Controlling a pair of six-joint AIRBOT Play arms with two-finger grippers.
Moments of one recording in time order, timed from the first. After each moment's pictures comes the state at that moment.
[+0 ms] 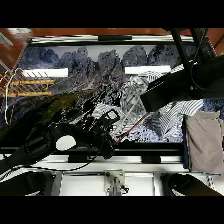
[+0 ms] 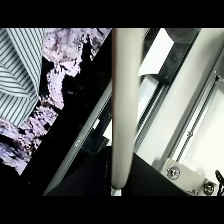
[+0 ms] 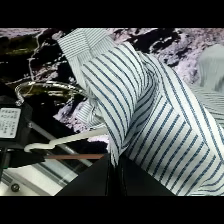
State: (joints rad) left arm -0.95 -1.08 0.92 1.08 -0.78 -1.29; right arm 0.64 -1.13 1.89 -1.55 1.74 1.58
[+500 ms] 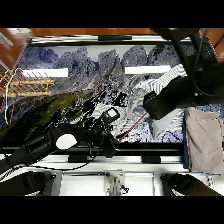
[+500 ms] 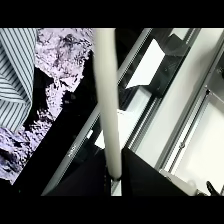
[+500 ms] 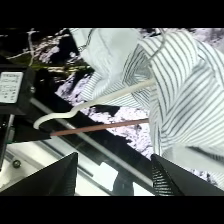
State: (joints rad) left arm -0.94 -1.09 0.92 1.03 -0.75 -1.28; right arm 0.64 -1.11 1.89 -1.57 1.83 1.59
